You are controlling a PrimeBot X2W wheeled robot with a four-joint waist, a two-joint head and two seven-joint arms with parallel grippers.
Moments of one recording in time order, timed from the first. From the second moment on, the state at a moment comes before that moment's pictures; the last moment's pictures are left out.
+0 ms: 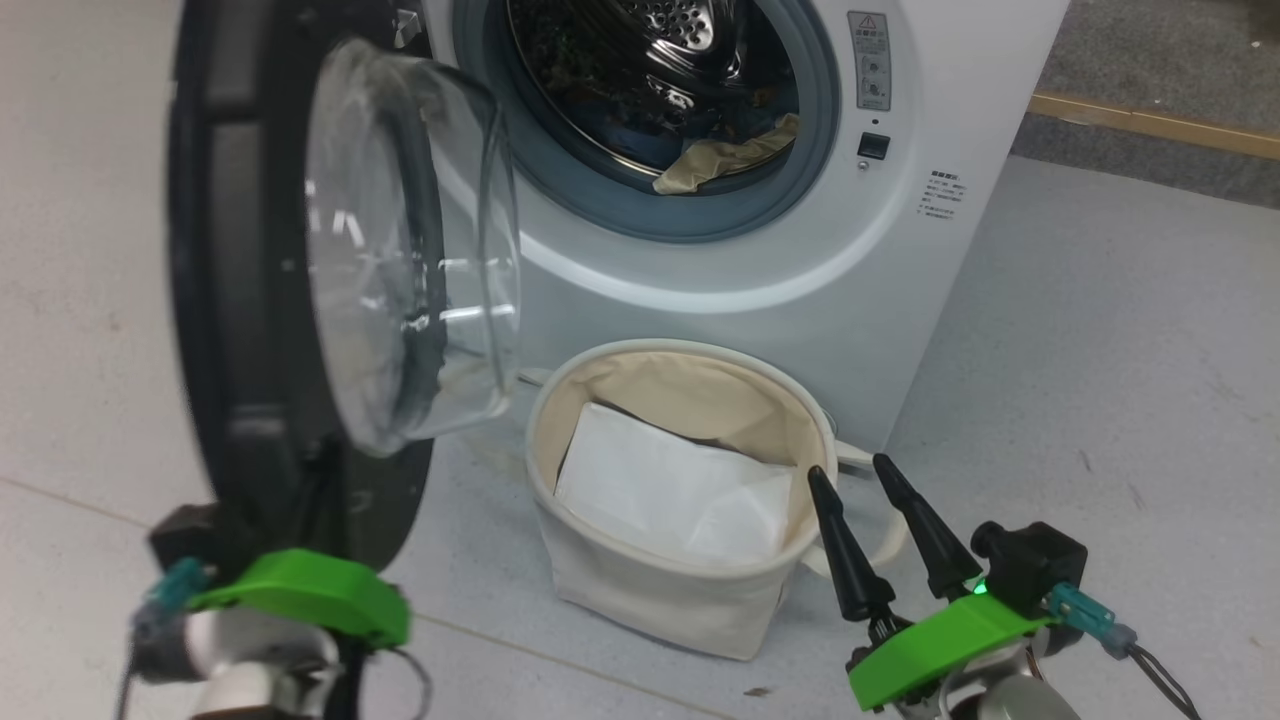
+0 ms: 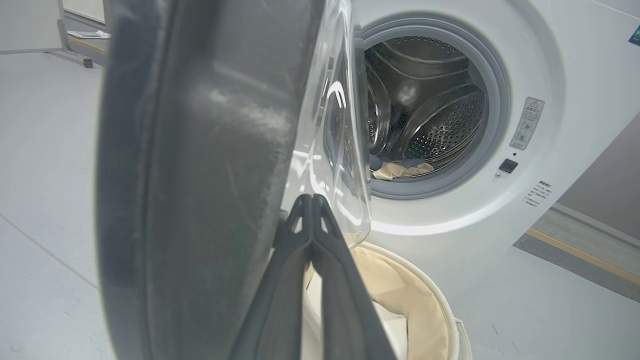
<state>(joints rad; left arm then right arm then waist) -0.22 0.14 -0.16 0.20 -0.45 0.17 -0.04 -0.13 -0.06 0.30 0.23 0.37 0.13 -0.23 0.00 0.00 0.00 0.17</state>
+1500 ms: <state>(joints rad) -0.20 0.26 -0.01 0.28 -0.53 0.09 -0.21 -0.14 -0.06 0.30 0.25 0.40 0.13 -0.24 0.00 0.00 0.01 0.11</state>
